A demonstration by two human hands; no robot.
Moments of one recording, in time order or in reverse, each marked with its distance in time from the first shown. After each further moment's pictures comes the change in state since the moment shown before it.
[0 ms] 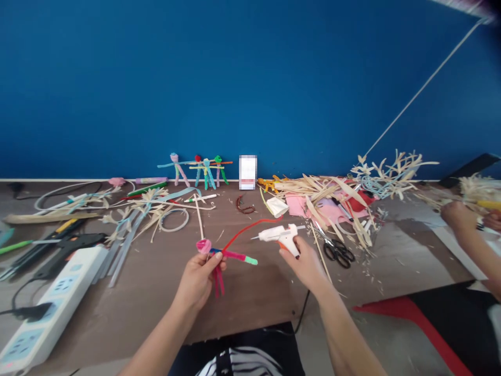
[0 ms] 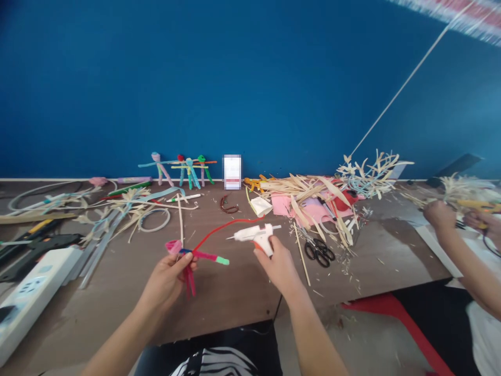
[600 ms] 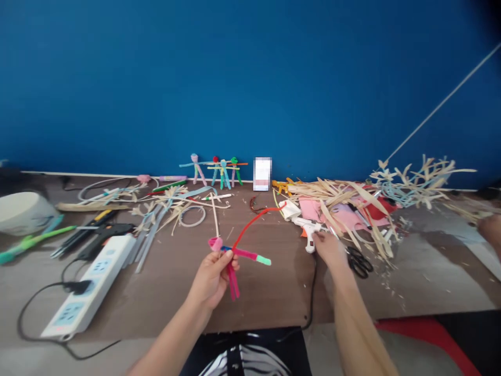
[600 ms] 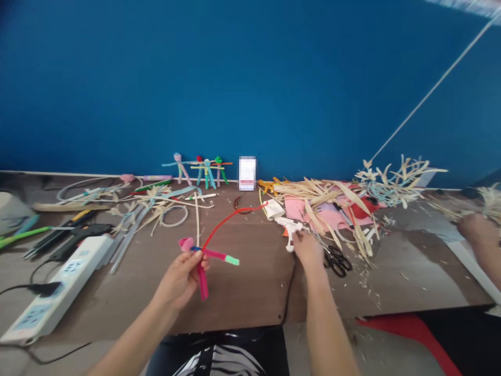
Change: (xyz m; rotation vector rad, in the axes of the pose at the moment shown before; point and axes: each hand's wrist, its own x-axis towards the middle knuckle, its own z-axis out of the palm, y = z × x) left_hand -0.014 0.009 0.005 -0.182 -0.030 -0.052; right_hand 0.061 0.052 -0.013 0.158 0.201 0.348
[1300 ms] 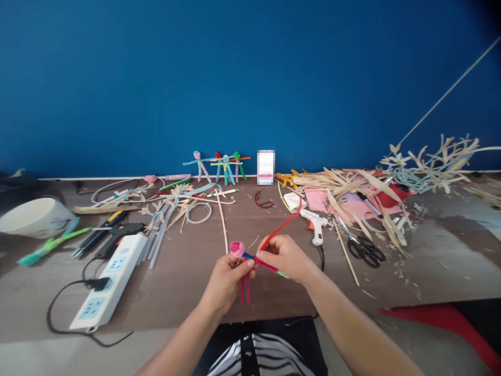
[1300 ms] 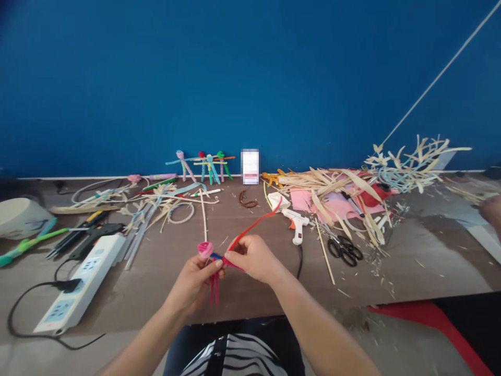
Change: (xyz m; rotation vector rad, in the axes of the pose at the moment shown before) left_hand -0.015 -0.007 0.004 0.322 -0.098 -0.005; right_hand -0.107 -0.093 0.059 0.332 -0.824 -0.289
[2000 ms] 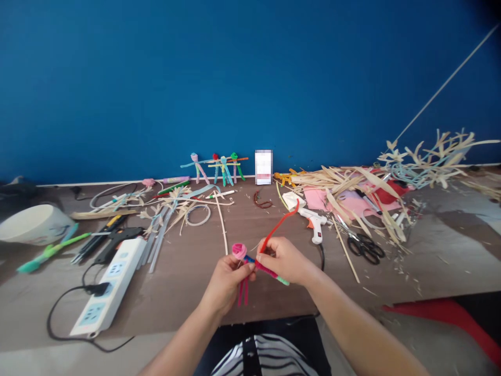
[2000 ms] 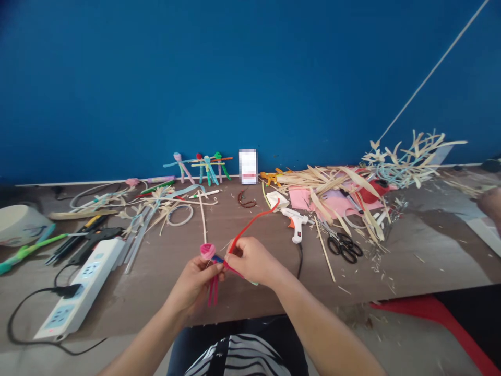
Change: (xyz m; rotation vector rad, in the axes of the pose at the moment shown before) left_hand 0.002 0.000 -0.001 0.019 -0.037 -0.018; right_hand -0.002 0.002 0.002 -0.127 -0.036 -0.045
